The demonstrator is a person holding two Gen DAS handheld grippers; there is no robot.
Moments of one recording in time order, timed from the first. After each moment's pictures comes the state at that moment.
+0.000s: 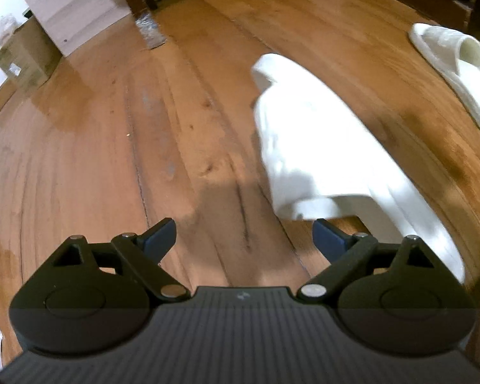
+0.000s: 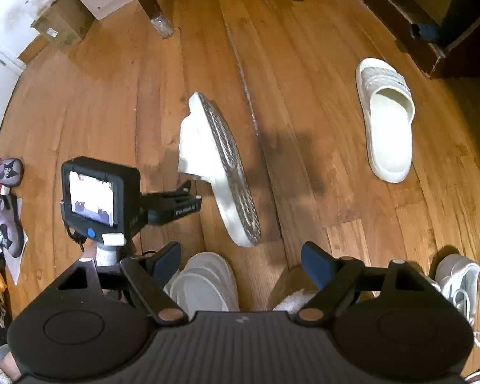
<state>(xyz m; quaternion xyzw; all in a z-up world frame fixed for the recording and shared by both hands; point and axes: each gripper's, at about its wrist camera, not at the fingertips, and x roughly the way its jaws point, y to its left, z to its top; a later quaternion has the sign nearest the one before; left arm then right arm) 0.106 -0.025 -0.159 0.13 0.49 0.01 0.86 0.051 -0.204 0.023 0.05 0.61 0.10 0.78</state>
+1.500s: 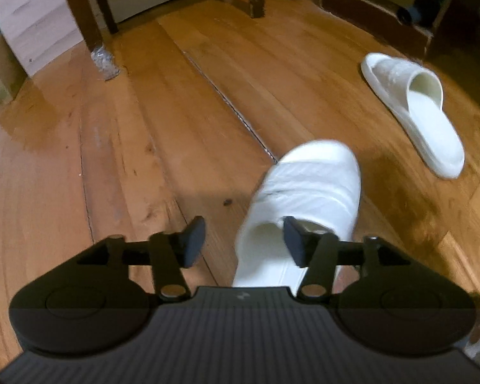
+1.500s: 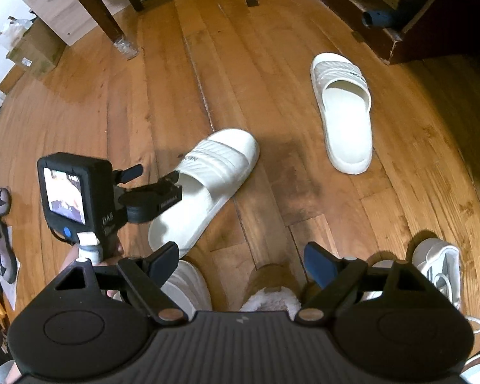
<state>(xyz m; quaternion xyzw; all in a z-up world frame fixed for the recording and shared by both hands) 0.116 -0.085 -0.131 0.11 0.47 -0.07 0.87 0.042 -0.254 0.022 0.08 0.60 0.05 0.79</state>
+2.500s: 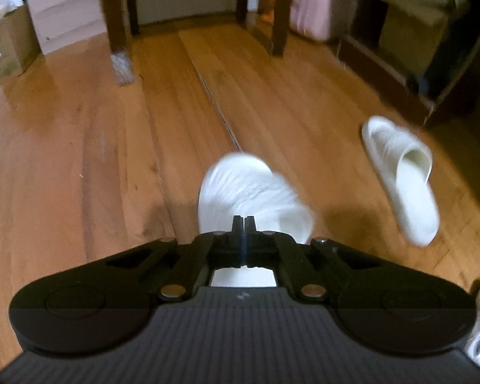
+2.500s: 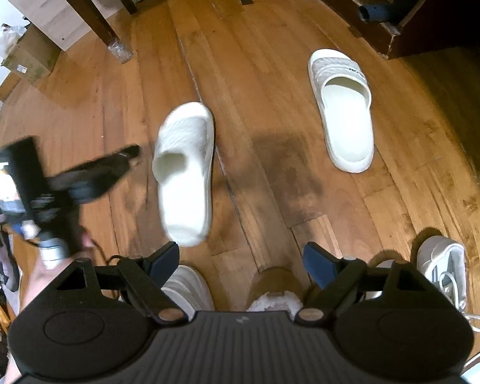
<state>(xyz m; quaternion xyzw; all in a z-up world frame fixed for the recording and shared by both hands) 0.113 -0.046 -0.063 -0.02 0.42 -0.05 0.90 0.046 -0.249 0.016 0.10 0.60 0.05 0.79</state>
